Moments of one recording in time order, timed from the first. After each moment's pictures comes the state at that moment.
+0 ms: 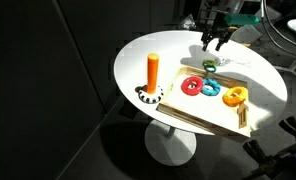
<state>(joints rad) -0.07 0.74 0.01 -1.52 0.13 2.20 0.08</state>
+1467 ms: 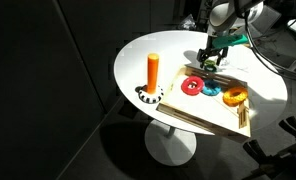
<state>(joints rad) 0.06 0.86 -0.09 -1.52 0.03 2.23 0.27</state>
